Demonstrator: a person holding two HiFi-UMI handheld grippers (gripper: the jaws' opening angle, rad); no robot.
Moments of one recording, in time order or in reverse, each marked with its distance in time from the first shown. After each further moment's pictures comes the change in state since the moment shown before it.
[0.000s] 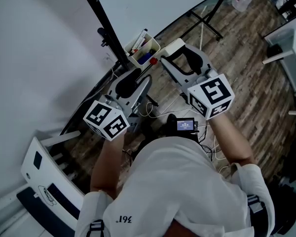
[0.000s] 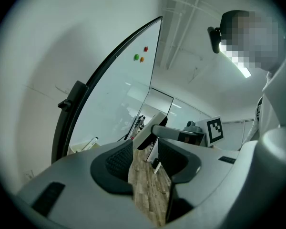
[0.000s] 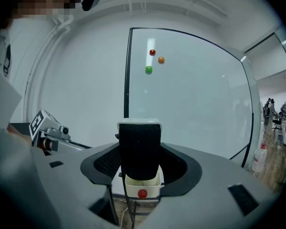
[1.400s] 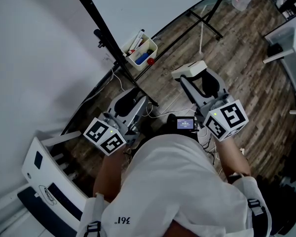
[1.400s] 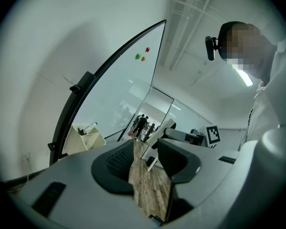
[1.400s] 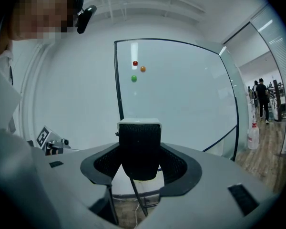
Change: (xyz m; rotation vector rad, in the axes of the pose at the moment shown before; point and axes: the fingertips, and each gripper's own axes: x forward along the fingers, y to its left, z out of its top) left arm -0.037 -0.025 -0.033 -0.095 0.021 0.000; right arm -0.084 -0.008 -0.024 0.178 -0.021 -0.065
